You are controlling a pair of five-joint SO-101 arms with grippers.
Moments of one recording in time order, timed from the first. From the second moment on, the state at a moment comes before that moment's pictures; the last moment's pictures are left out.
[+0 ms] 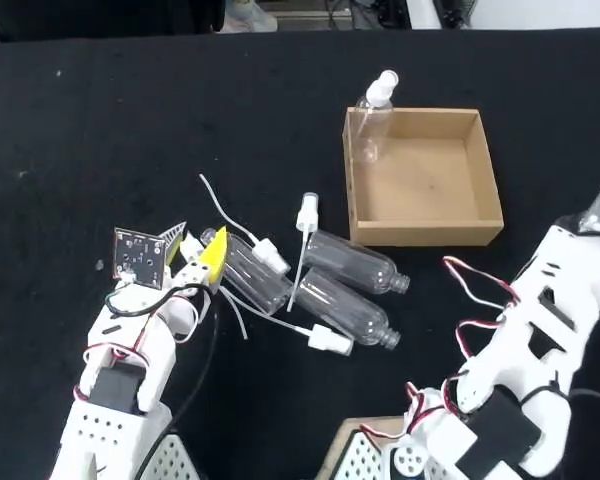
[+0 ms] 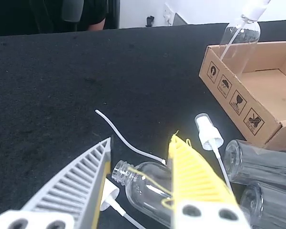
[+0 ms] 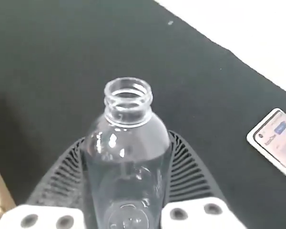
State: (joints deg) left arm 7.9 -96.3 96.5 24.0 0.9; right arm 45.5 -17.1 64.6 -16.3 9.2
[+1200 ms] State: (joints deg) left arm 7.9 -96.3 96.5 24.0 0.9; right arm 49.2 3.2 80.0 -64.8 9.7
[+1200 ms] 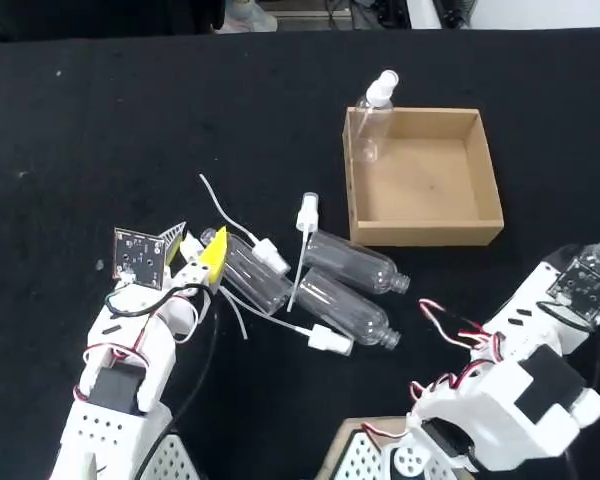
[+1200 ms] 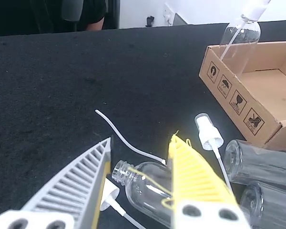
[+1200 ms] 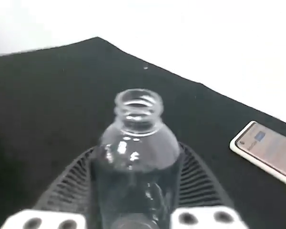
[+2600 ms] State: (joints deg) left arm 7.9 -96.3 96.5 24.0 0.9; right arm 46.2 -16.9 85.4 -44.4 14.8
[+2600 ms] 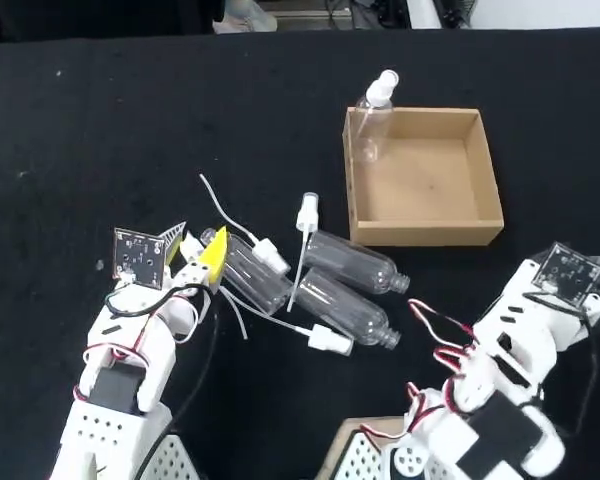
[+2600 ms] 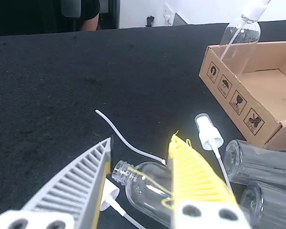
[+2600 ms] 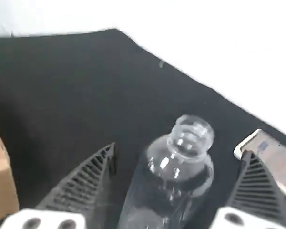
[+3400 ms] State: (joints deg) left arm 7.9 -96.3 96.5 24.0 0.7; right arm 46.2 -17.2 74.4 -20.4 14.8
